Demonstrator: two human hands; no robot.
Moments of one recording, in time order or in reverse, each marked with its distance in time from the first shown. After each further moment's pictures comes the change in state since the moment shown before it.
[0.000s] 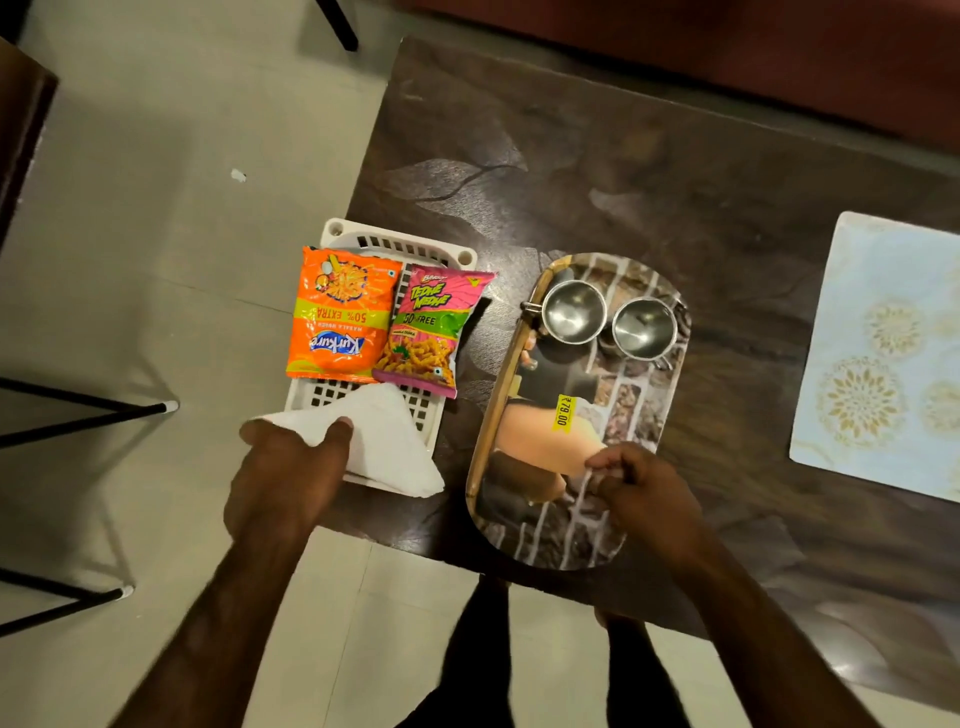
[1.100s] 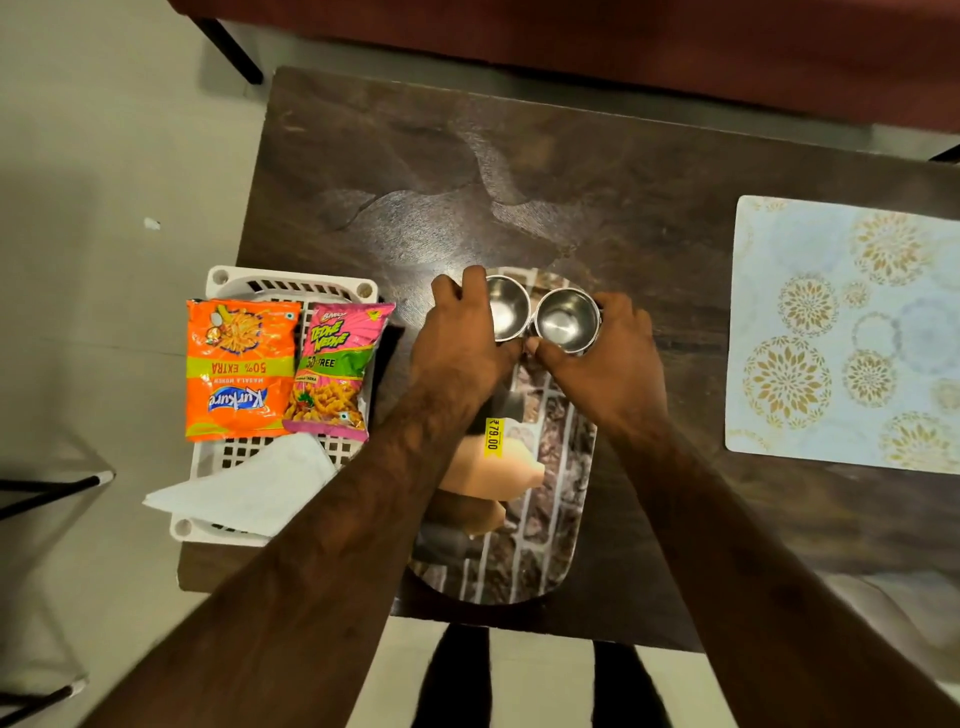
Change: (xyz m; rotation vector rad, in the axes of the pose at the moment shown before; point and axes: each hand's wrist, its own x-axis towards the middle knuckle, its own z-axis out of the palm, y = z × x) left_hand -0.048 0.203 0.130 0.211 -0.102 0.971; right_hand 0.065 -0.090 -0.065 -0.120 0.429 -0.244
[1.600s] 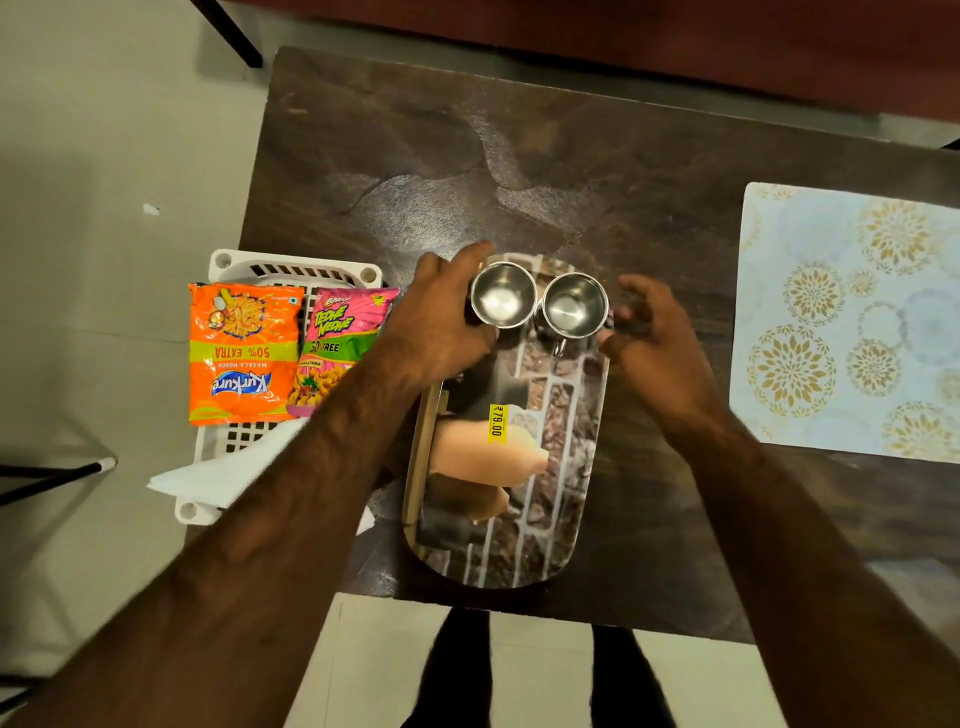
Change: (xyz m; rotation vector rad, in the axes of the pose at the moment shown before) left_hand 0.000 -0.029 -0.032 -0.181 -0.136 0.104; right_hand -0.001 0.023 -0.028 0.292 -0.134 0.058
